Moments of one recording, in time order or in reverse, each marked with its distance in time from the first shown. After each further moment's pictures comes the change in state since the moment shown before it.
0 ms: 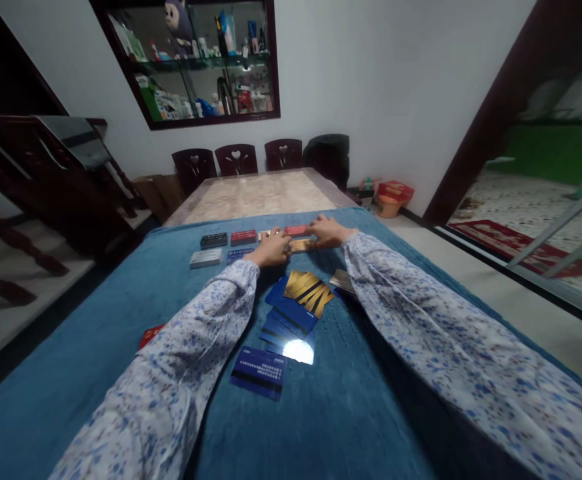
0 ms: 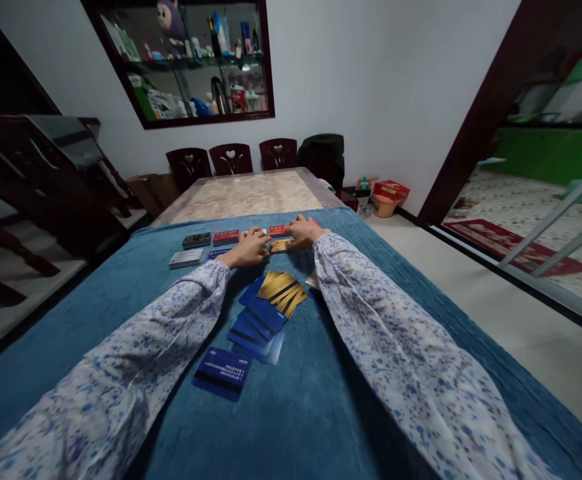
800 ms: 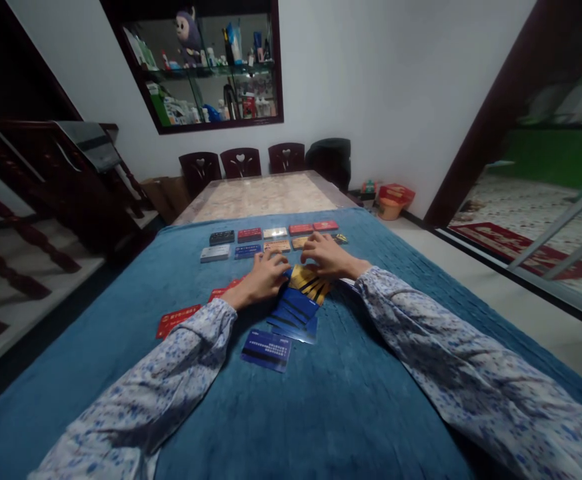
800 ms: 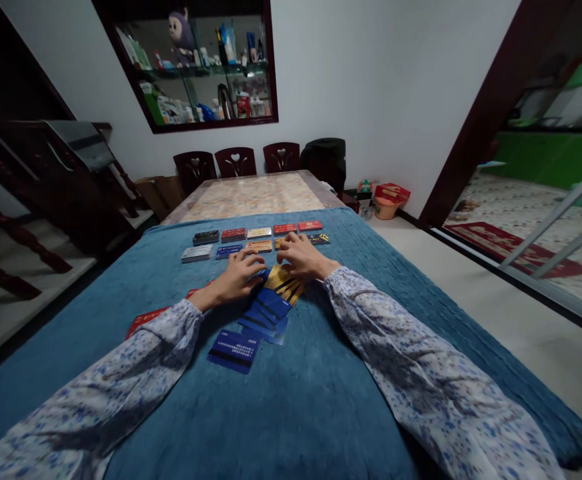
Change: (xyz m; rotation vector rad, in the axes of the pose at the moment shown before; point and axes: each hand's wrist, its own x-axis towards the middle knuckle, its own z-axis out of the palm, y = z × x) left_hand -0.111 0.023 0.001 -0.110 0.146 0.151; right_hand -0.071 -0.065 0.012 0.091 0.274 -0.247
